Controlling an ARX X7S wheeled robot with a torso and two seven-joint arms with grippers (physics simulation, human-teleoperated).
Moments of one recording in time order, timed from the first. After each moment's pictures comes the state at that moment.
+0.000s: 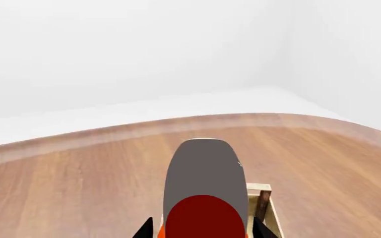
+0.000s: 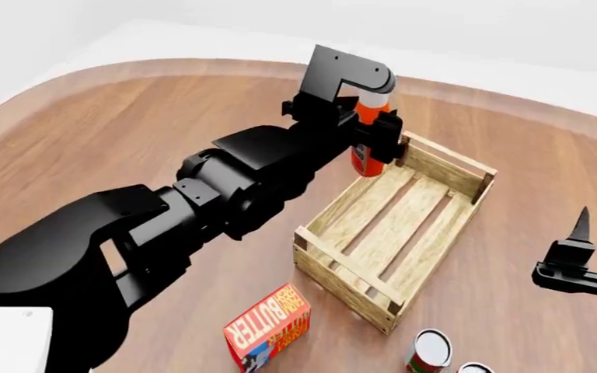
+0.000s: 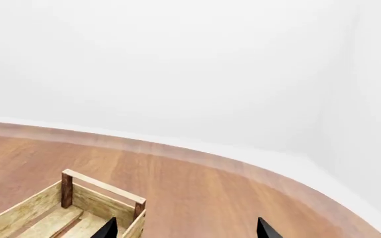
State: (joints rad) left arm -1.50 0.00 1.58 -0.83 -1.51 -0.01 -0.08; right arm 0.04 0.48 0.42 -0.82 0.43 0.86 0.31
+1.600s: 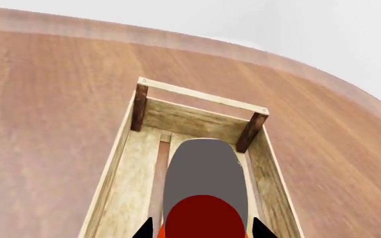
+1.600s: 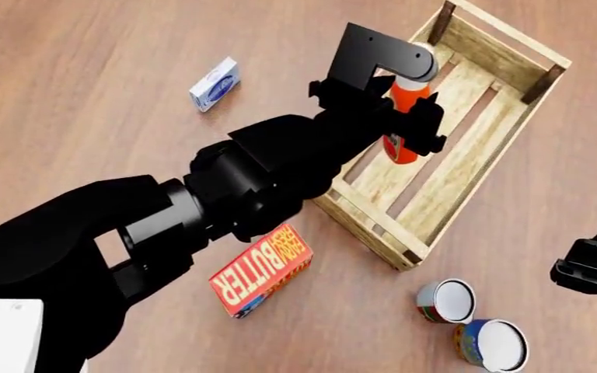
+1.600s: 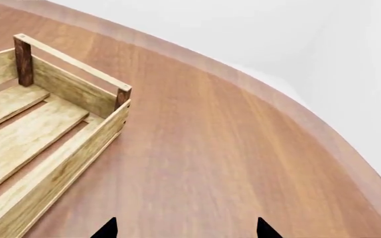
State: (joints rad) left arm -1.55 0.00 1.58 -0.67 -1.48 0.05 -0.15; right arm 0.04 0.45 0.44 -0.83 0.41 0.87 0.41
